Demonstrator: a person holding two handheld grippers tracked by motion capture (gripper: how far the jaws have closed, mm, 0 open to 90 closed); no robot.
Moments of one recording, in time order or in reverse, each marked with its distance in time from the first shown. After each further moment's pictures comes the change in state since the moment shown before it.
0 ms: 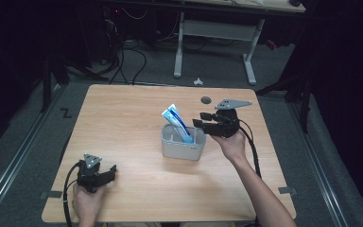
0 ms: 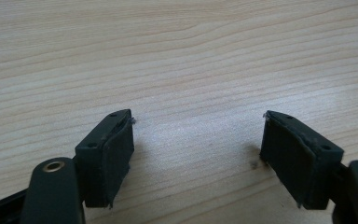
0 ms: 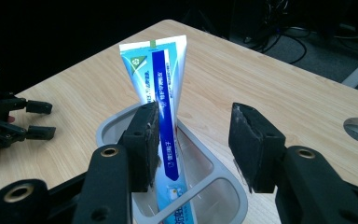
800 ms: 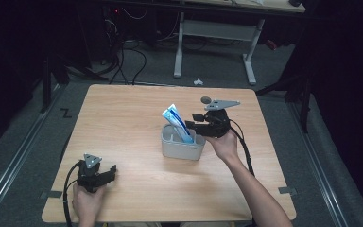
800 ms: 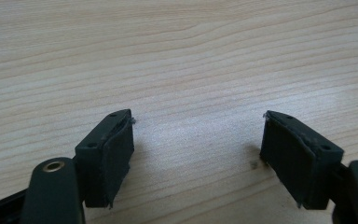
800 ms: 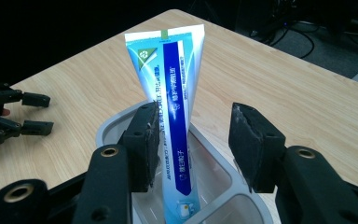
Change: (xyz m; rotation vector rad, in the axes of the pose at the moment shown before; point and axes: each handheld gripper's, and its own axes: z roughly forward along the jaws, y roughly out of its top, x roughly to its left) left arm 0.000 0.000 0.000 0.000 0.000 0.000; right arm 0.008 0.001 0.024 0.037 0.011 -0.025
